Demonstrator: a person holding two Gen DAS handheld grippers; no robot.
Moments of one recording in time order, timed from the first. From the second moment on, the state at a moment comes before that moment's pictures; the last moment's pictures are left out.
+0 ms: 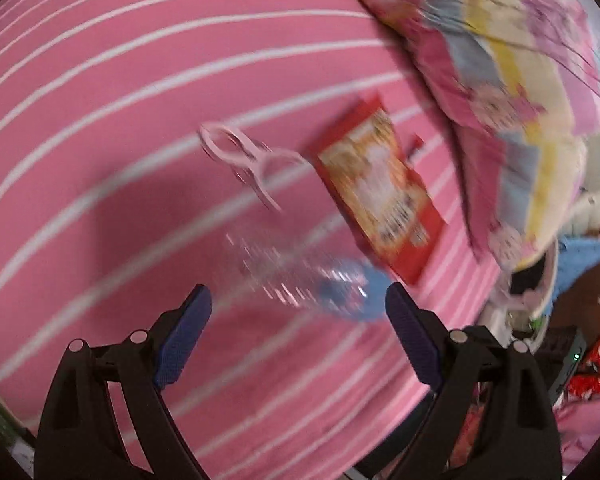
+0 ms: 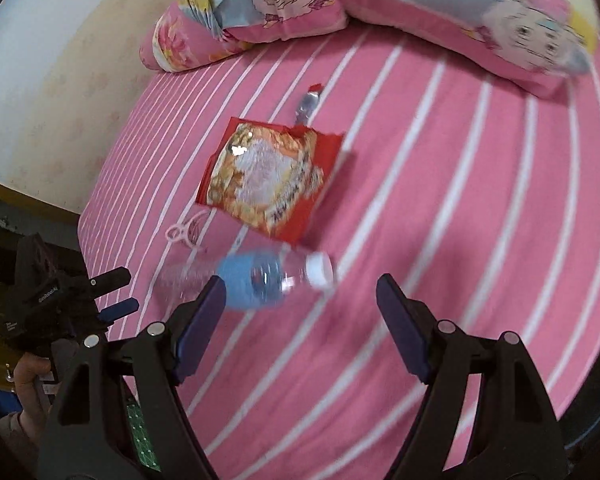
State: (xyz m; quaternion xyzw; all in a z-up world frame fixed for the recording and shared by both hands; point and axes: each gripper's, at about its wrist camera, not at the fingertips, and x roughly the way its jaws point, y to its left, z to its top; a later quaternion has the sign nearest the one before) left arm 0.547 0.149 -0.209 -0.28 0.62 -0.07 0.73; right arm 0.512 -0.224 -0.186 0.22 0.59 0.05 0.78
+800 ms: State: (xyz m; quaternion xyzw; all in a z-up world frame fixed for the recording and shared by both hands) left arm 0.669 0.163 -0.311 -0.26 0.72 0.15 0.63; right arm 0.619 -0.206 -0.291 0.28 0.61 0.06 0.73
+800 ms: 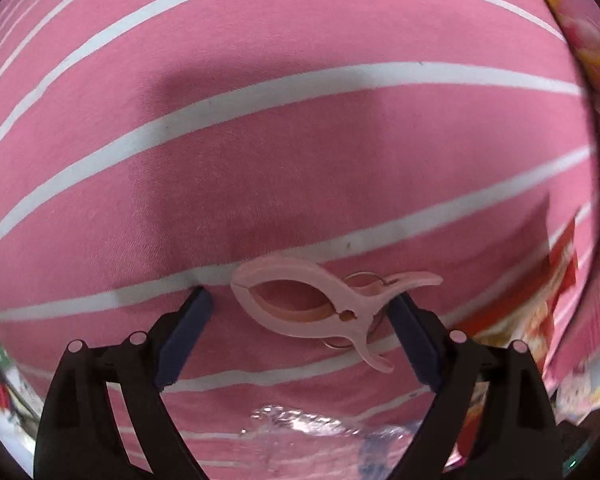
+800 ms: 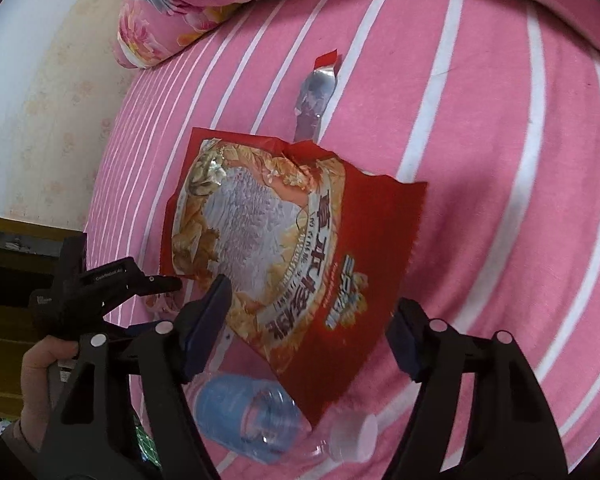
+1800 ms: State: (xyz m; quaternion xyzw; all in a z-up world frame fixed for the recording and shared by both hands) left arm 0.616 0.179 -0.225 -0.33 0.63 0.08 0.70; right arm 0.588 -0.203 -0.228 0.32 0.56 0.10 0.76
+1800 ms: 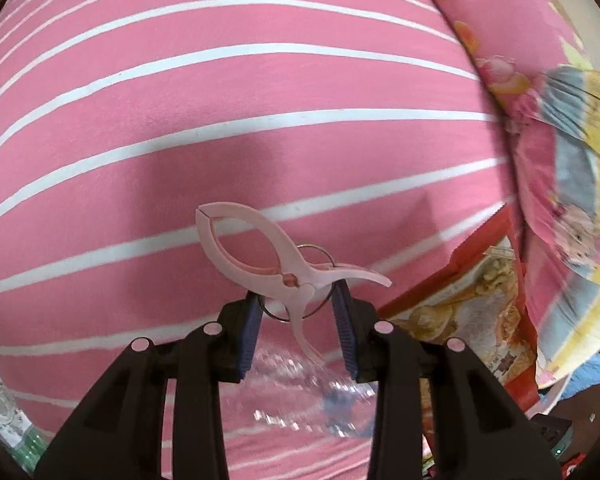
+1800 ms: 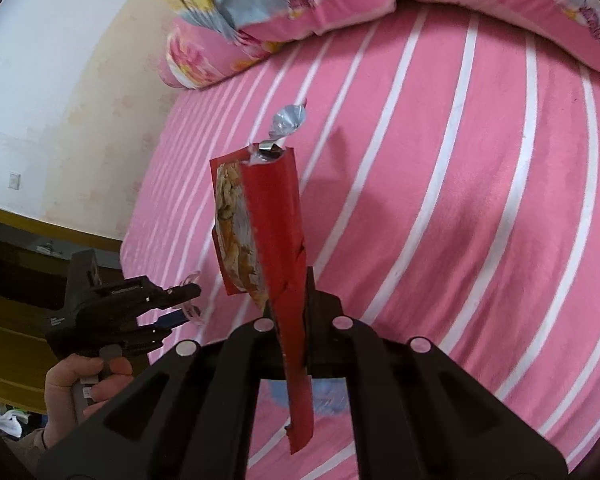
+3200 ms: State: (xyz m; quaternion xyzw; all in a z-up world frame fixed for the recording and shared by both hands) left arm 0.401 -0.261 -0.204 -0.15 0.75 -0.20 0.61; right arm 0.226 -0.482 -0.126 0.43 0.47 -0.16 0.75
